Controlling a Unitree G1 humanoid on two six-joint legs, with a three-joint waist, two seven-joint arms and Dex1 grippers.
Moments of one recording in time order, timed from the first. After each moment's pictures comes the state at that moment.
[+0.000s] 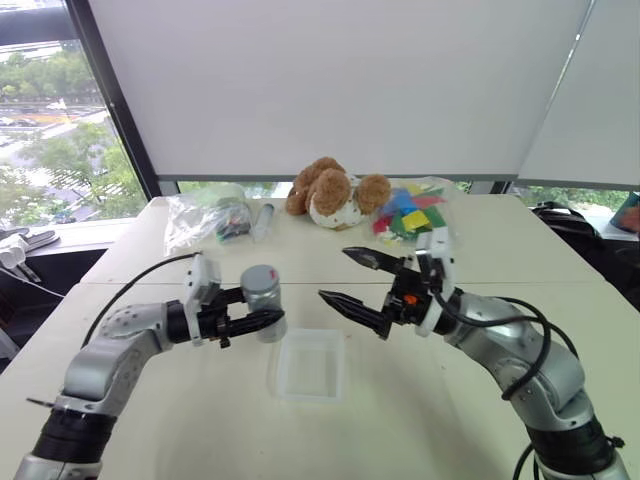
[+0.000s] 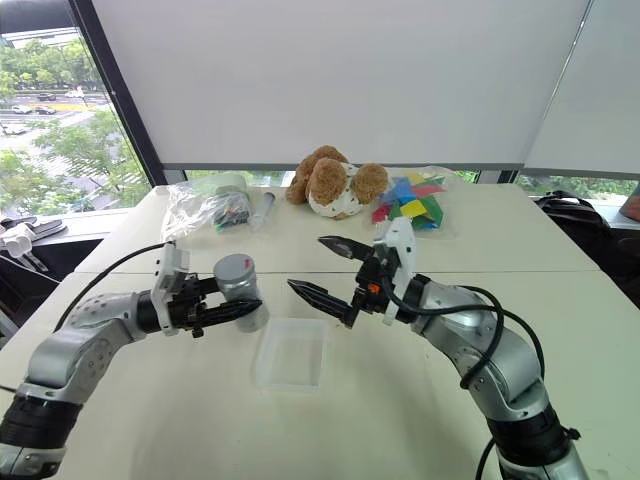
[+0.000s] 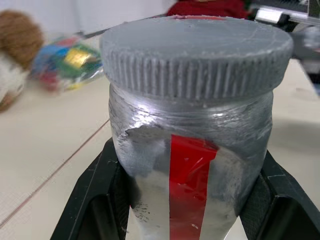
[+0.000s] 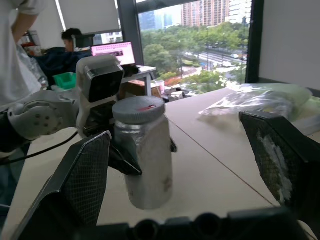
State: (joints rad) left arm -0.48 0.63 -0.01 -0.09 -0.61 0.35 -1.11; right arm -0.56 -0.53 0.08 -0.48 0.73 0.63 0.65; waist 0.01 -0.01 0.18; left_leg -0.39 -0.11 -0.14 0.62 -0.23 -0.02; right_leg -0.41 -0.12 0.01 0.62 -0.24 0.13
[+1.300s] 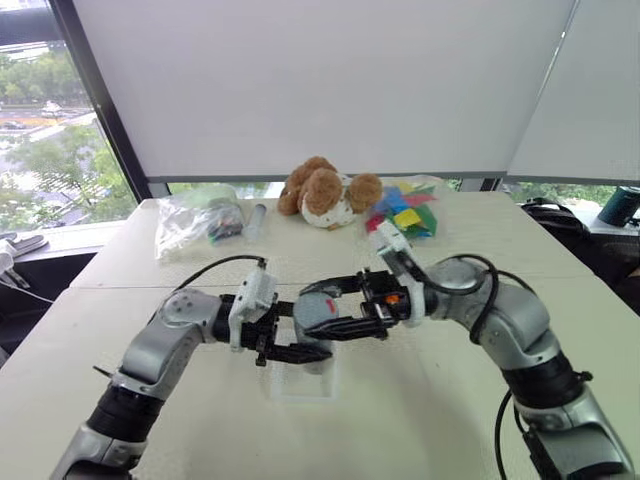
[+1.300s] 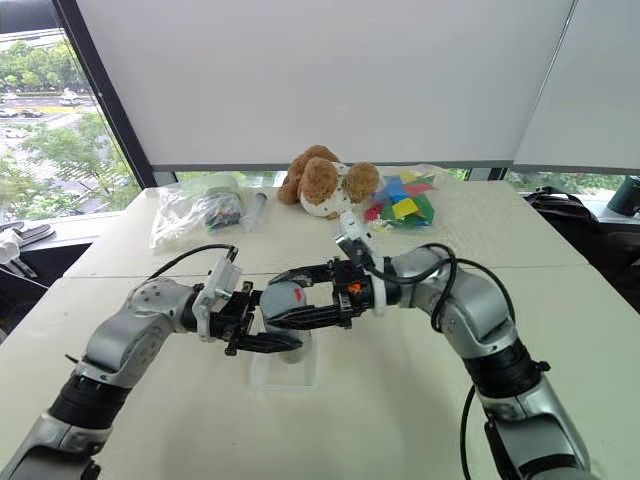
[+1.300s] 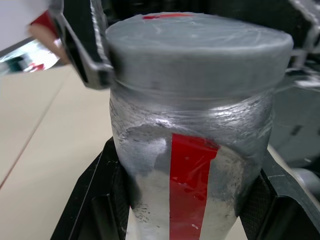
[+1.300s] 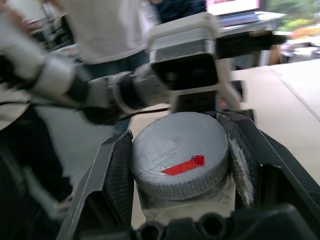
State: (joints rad) left arm -0.59 0.55 -0.16 -0.11 -0.53 0.27 -1.42; right arm -0.82 -0.57 0.20 -0.21 0.70 0.64 1.29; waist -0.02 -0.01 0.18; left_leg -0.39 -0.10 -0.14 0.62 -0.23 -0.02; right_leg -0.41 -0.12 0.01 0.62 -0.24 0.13
